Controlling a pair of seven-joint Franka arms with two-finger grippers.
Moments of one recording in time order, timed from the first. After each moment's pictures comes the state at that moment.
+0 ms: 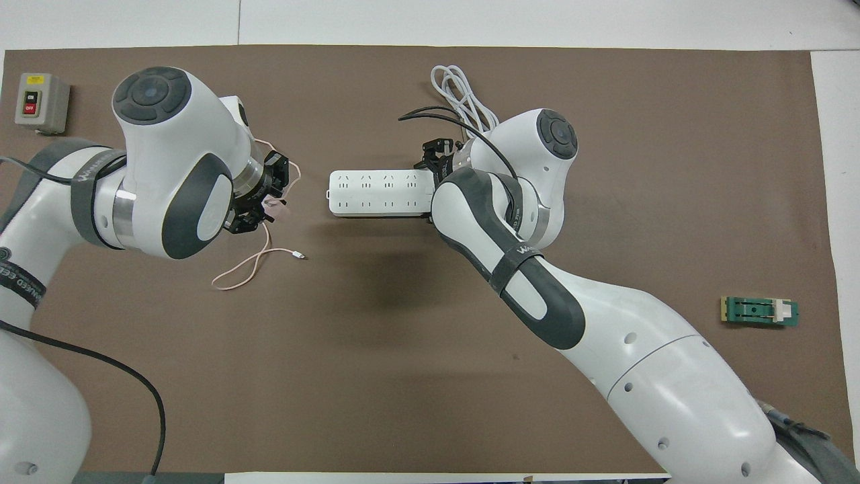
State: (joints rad) left arm -0.36 0.28 0.04 -1.74 -0.04 1.91 -1.20; right arm 0.45 0.70 0.00 -1.50 0.68 2.33 1.44
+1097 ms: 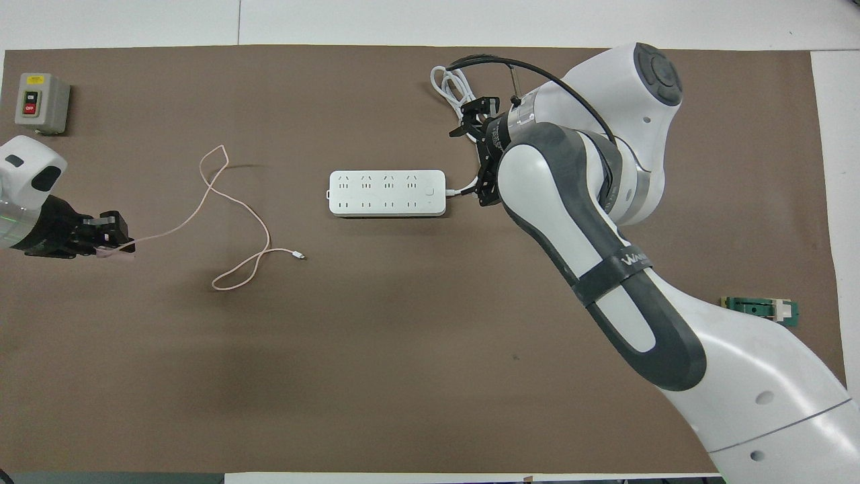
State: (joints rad) left arm 0.06 0.02 0.05 -1.97 -0.12 1.86 -0.01; right arm 0.38 0.47 -0.06 -1.49 0.58 2.08 1.44
